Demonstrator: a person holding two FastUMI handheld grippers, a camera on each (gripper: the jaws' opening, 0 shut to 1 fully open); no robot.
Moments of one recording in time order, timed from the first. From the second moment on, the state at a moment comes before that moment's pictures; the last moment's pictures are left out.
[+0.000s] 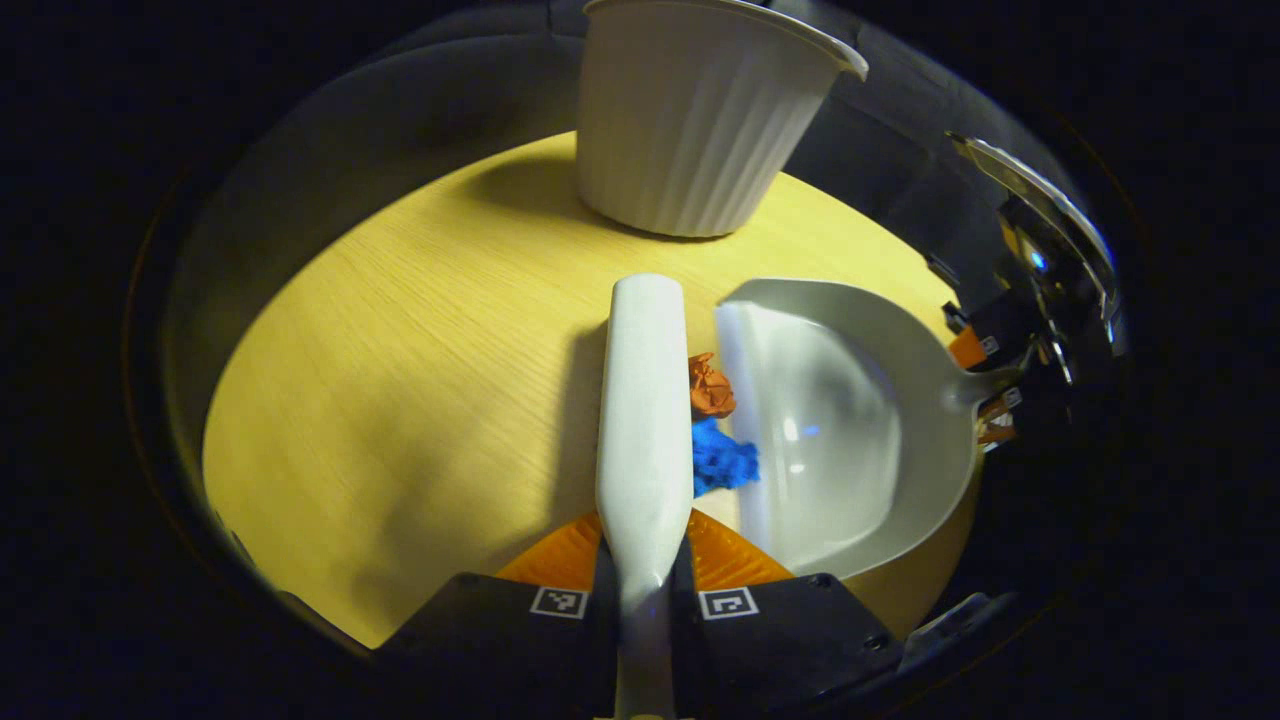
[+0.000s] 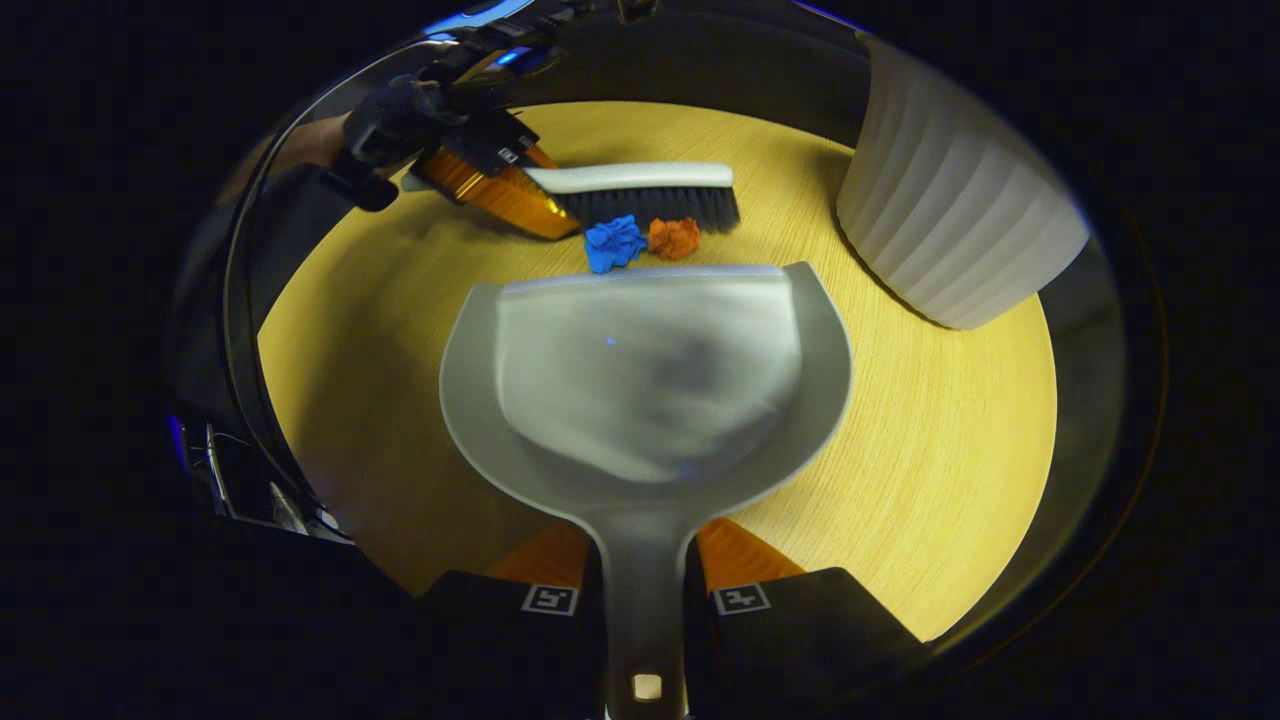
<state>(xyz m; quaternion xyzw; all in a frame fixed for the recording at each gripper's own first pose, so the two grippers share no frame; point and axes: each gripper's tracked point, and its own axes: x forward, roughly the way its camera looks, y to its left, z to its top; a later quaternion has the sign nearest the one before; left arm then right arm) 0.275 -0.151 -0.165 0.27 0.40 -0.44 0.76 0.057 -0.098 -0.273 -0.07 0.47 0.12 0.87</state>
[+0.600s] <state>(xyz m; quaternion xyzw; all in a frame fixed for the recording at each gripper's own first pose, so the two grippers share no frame) 0.207 -0.162 -0.159 0.19 0.41 -0.39 0.81 0.071 -0.099 -0.284 -0.06 0.46 0.11 0.88</state>
